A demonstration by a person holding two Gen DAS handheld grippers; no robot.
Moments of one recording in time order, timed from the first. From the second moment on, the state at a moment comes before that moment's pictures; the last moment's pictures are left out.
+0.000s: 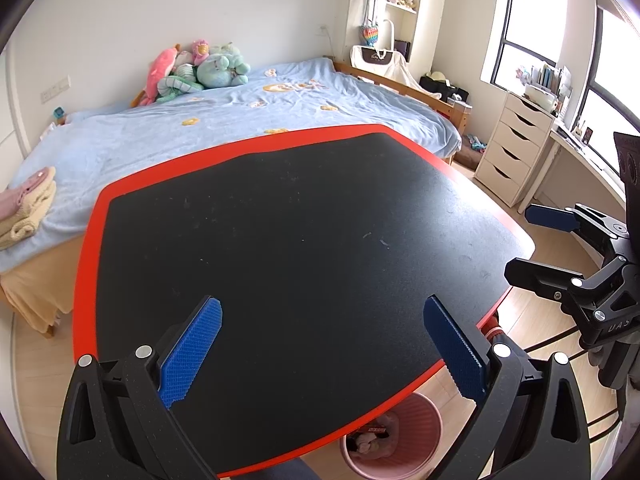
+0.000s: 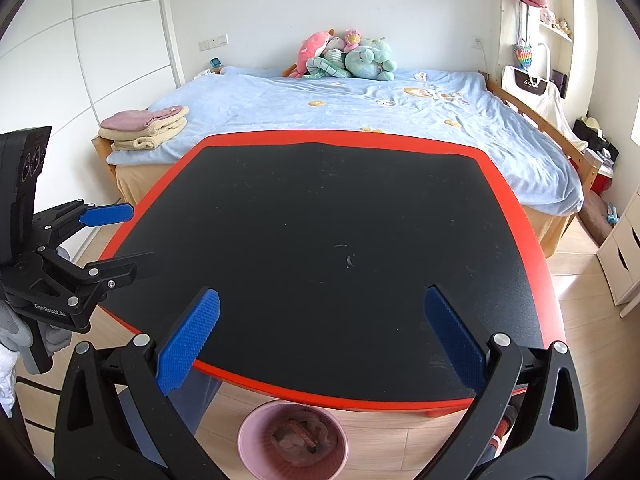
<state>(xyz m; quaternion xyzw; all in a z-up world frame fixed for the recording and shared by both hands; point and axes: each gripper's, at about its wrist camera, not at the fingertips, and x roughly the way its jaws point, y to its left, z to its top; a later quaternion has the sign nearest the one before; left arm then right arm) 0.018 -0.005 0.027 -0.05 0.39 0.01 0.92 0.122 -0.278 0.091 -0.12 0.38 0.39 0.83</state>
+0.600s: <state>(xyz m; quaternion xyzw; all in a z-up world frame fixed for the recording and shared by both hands) 0.018 -0.009 0.024 -0.05 0.39 0.01 0.92 0.121 -0.279 0.086 -0.13 0.38 0.39 0.83</state>
